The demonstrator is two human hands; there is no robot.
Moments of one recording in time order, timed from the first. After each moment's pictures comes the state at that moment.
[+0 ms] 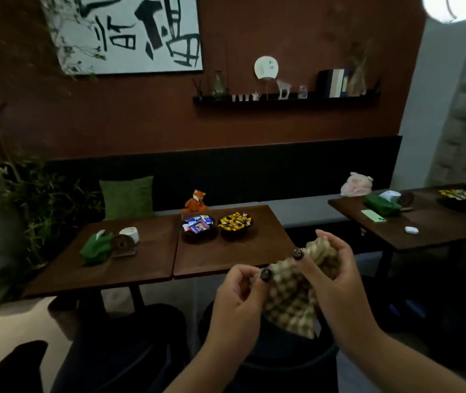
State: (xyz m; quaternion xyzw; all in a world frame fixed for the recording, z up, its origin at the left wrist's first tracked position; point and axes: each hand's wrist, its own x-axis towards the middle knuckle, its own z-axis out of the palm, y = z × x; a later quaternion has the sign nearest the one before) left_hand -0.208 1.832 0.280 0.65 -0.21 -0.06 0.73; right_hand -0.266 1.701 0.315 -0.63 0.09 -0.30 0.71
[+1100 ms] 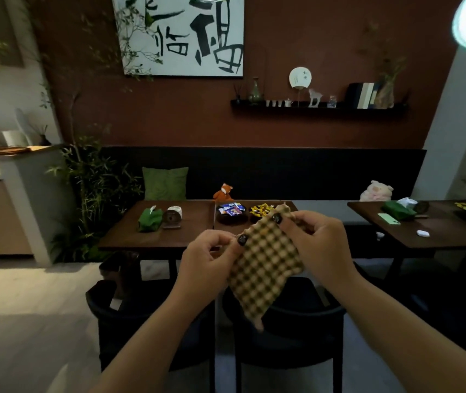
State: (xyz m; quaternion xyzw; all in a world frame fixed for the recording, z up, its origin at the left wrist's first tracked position) left_hand -0.320 2.031 0.333 0.74 -0.22 0.11 0.63; right_hand -0.363 1.850 0.367 -0.80 -0.04 -0.37 0.47
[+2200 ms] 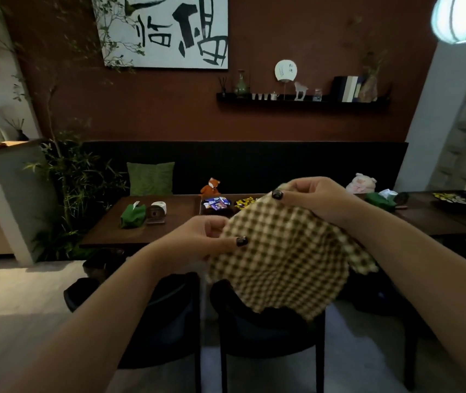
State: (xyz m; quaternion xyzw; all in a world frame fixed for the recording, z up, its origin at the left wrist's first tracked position) left_hand -0.306 2.006 0.376 0.71 -0.29 -0.24 0.59; right_hand -0.362 1.776 0.434 -0.87 -0.02 -0.05 0.50
